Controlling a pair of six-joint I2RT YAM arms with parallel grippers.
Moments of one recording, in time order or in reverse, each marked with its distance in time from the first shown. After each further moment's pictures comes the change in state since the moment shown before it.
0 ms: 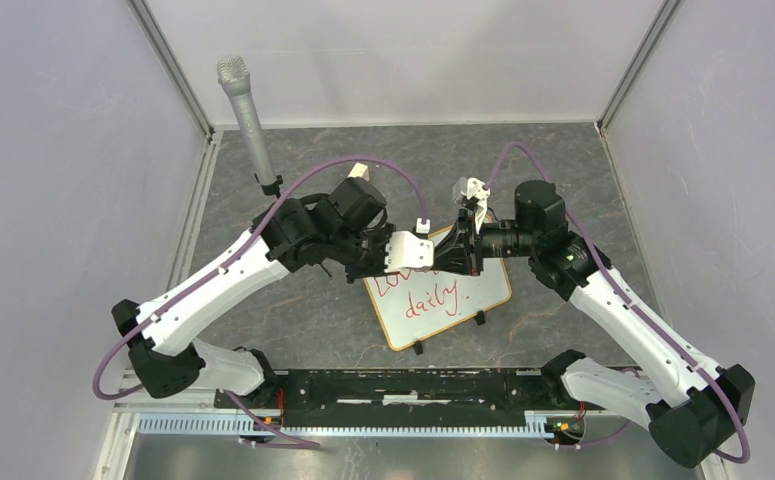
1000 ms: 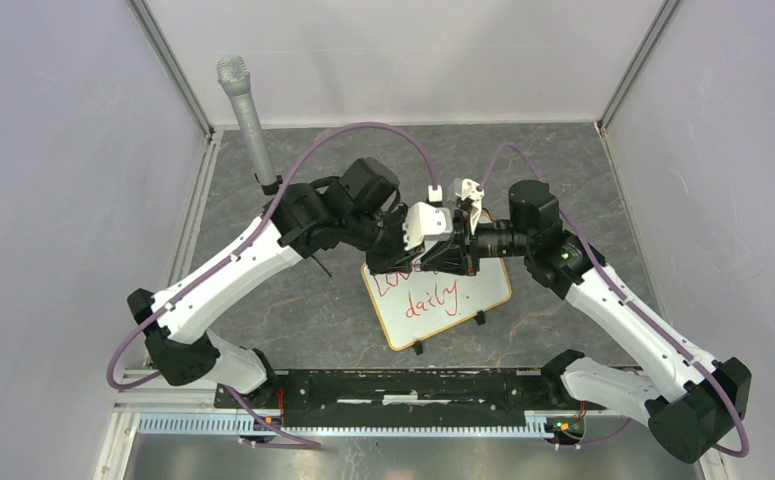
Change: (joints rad) left arm -0.010 0.106 0.145 0.009 0.068 -0.226; right arm 0.014 0.021 0.000 0.008 0.010 -0.013
